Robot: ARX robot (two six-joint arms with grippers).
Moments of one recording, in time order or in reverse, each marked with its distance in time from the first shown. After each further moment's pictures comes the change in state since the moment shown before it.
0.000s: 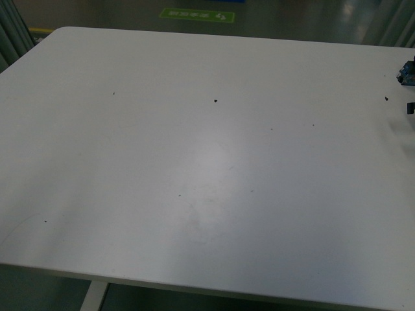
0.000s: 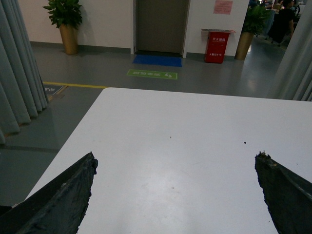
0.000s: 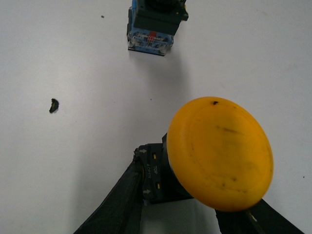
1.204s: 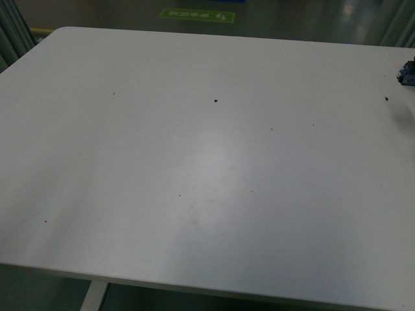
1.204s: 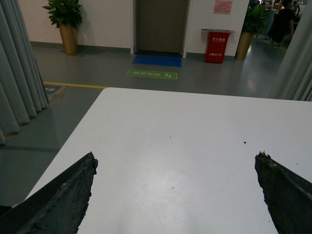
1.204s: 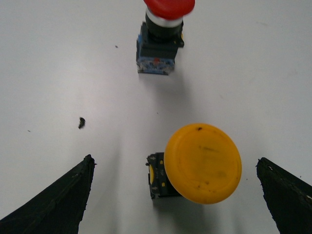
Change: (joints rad) left arm 0.000 0.000 0.000 0.000 0.000 0.000; right arm -0.021 -0.110 -0.026 -0.080 -0.106 0.082
